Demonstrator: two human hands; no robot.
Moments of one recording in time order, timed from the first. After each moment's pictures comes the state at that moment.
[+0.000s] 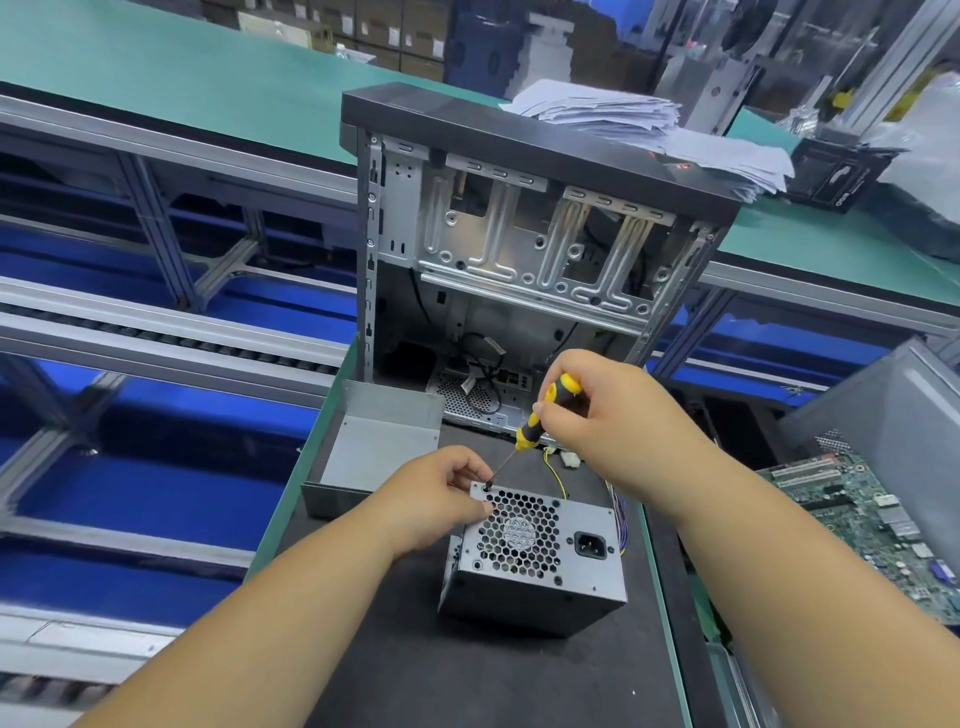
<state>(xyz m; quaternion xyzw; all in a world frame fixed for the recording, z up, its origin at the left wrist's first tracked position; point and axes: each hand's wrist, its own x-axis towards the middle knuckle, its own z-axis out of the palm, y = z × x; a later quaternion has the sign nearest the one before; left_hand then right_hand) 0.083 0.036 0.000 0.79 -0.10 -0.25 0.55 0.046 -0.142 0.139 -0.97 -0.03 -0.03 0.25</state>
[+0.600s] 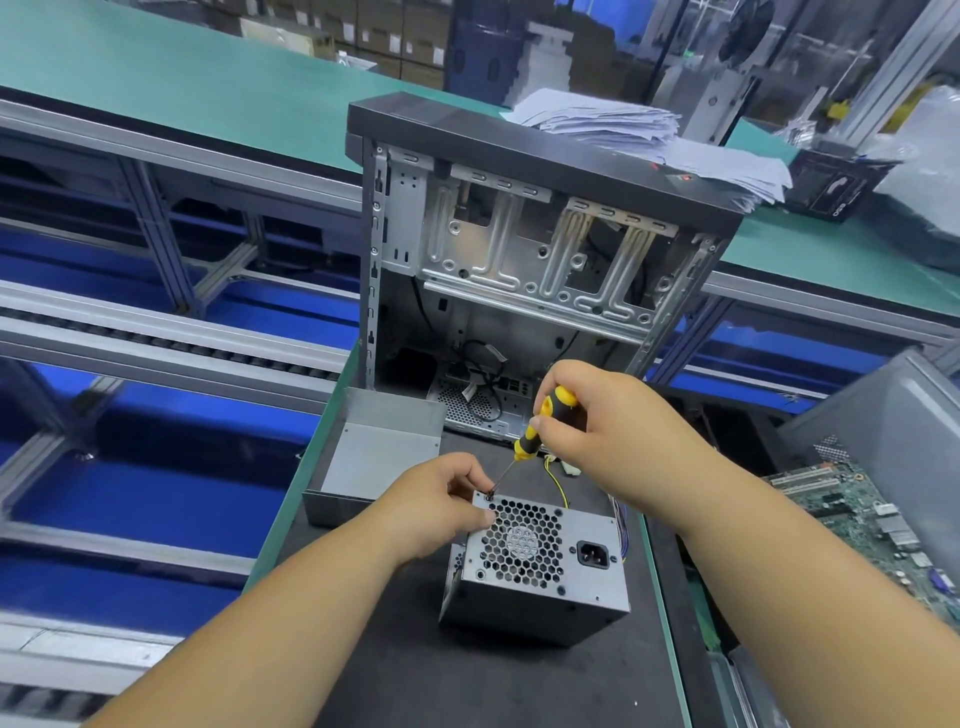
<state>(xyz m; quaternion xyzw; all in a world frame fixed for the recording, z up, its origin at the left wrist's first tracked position) 0.088 0.037 -0.006 0.75 -0.11 -0.27 0.59 0.045 -0.137 0.145 -0.98 -0.06 -0.01 0.21</state>
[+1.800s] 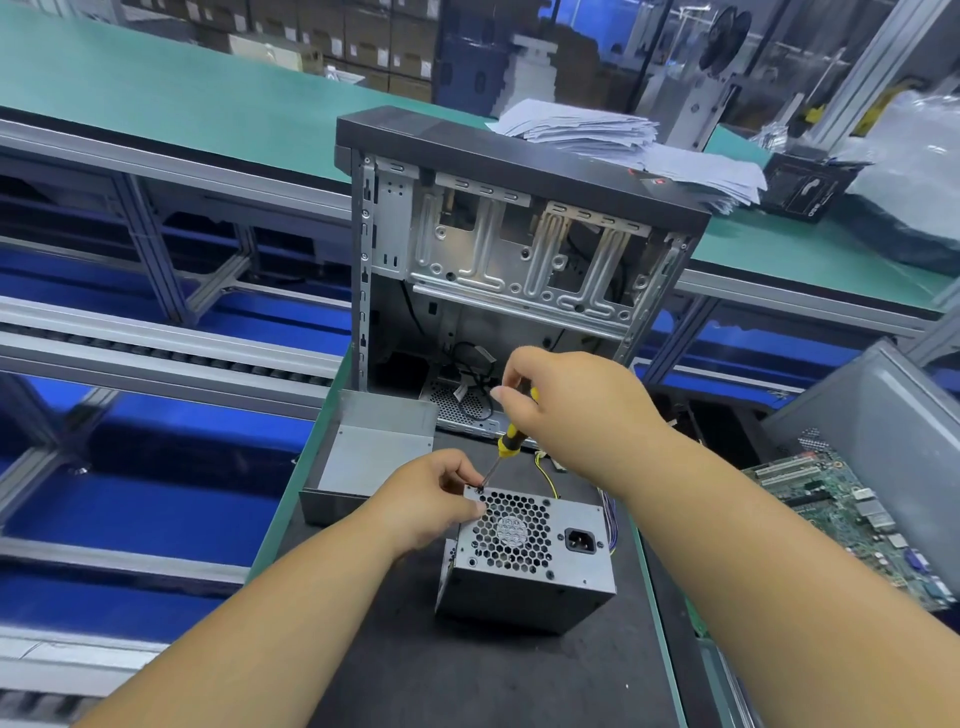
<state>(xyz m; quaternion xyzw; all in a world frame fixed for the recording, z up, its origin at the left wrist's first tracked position) 0.080 0.035 -0.001 0.77 -0.10 -0.24 0.58 0.054 -0.118 0.150 -1.00 -0.07 -0.06 0.02</state>
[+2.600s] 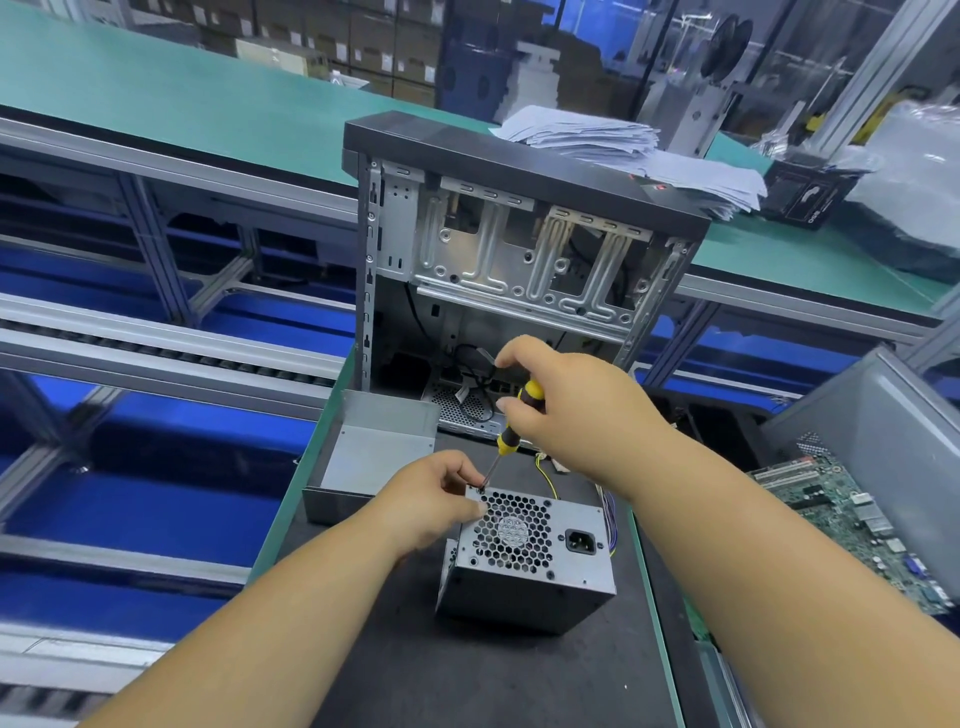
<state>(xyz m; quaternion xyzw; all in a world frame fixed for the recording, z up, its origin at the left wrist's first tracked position) 0.079 0.035 -0.004 0.78 -0.10 -0.23 0.57 0.052 -0.123 0.144 -0.99 -0.10 -0.07 0.07</state>
